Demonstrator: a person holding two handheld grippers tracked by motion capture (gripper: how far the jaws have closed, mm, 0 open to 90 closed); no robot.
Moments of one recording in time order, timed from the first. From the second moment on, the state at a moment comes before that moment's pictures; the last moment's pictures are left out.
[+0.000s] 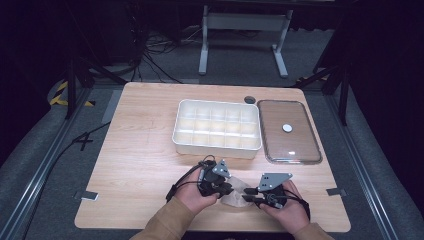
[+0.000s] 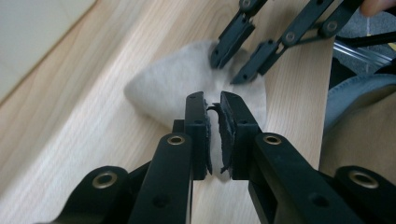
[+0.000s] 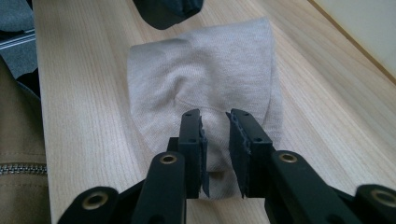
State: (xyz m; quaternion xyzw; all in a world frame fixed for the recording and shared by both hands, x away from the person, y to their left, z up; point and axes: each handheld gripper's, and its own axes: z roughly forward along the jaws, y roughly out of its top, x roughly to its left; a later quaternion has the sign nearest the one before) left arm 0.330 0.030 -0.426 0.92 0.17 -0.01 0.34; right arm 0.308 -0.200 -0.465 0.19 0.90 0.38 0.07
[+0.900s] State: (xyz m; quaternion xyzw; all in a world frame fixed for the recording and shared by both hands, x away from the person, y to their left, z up) left arm 0.331 0.022 -0.456 0.93 0.19 -0.05 0.30; right arm 0.316 -0.212 -0.470 0.19 0.90 0.40 0.07
